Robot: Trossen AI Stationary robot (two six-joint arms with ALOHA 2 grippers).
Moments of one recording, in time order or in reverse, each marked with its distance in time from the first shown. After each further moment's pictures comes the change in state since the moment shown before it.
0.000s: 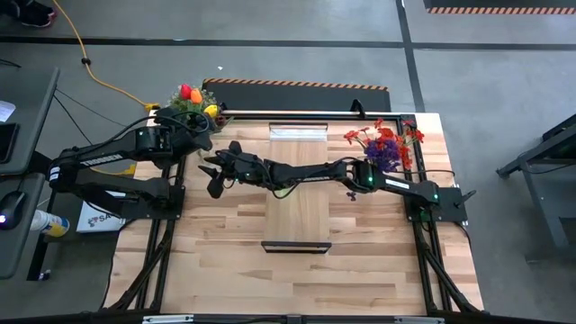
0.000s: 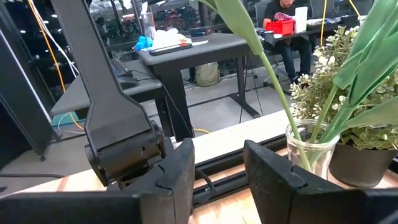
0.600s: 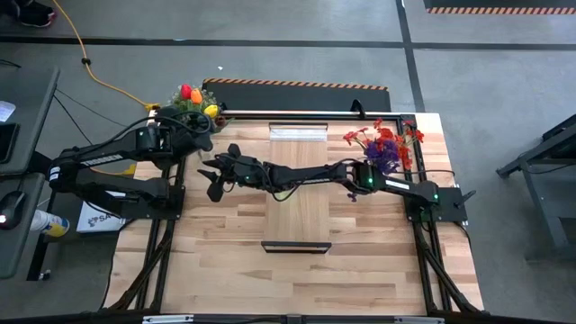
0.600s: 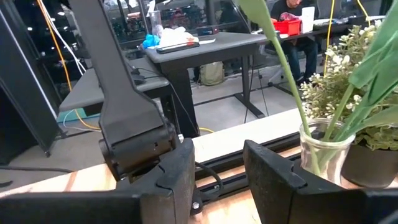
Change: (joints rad) left arm 0.000 0.000 -0.005 -0.010 -0.047 0.120; right arm 0.017 0.000 0.000 0.000 -0.005 -0.011
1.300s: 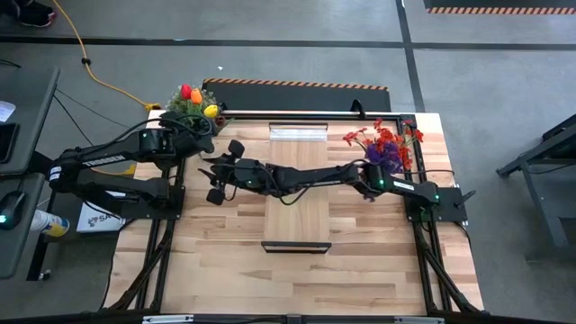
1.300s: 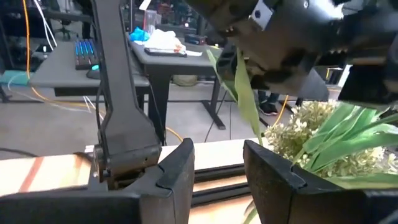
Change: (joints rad) left arm 0.000 0.000 -0.034 0.012 0.158 -0.155; right arm 0.061 -0.132 0.000 -0.145 0.159 -0.275
